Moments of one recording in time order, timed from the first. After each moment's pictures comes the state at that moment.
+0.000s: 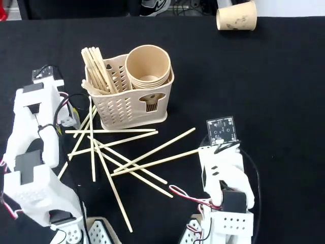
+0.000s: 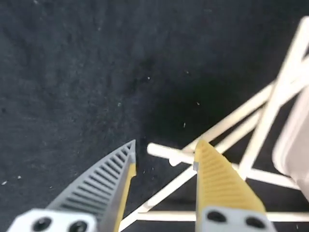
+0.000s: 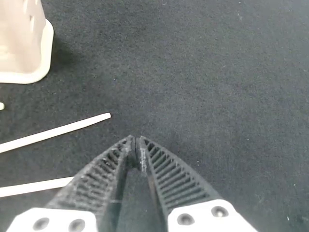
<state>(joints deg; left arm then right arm) -21.5 11.3 15.3 67.6 3.2 4.4 -103.1 96.7 52.5 17.3</state>
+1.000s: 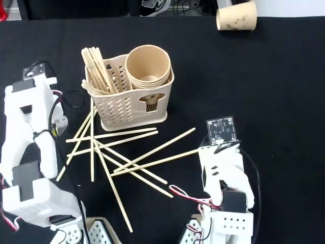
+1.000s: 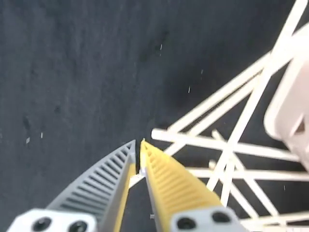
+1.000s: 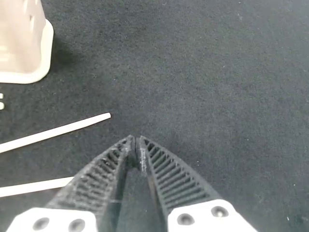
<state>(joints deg) -22.9 2.9 13.9 78.5 3.6 4.4 -103.1 96.7 52.5 17.3</state>
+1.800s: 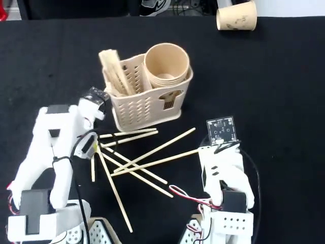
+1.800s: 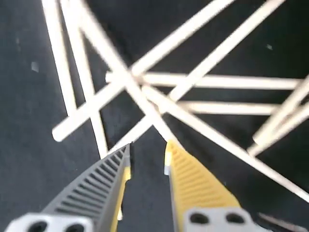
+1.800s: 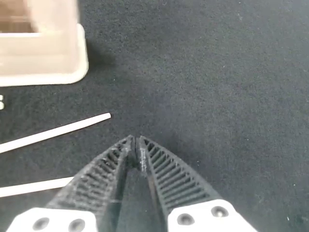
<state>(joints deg) -9.6 -12.8 40.8 69.6 -34.2 4.4 -103.1 96.7 52.5 17.3</state>
